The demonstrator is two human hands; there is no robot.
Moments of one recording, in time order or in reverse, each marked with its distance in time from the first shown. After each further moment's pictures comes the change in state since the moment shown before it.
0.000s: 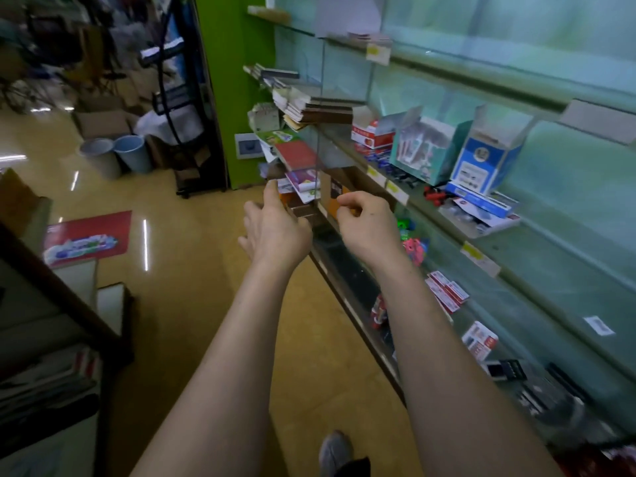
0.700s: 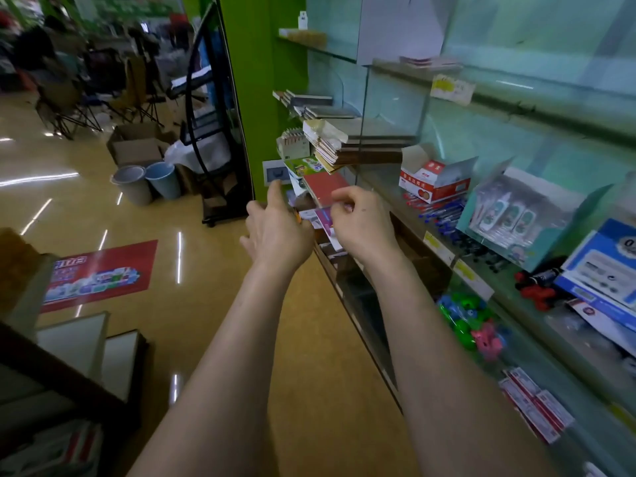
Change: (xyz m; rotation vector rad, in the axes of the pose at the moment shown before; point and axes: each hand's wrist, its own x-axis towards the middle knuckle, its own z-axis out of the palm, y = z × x) left_hand 0.269 0.040 0.041 0.082 0.090 0.024; right_hand 0.271 -0.026 0.098 0.071 -0.071 -0.098
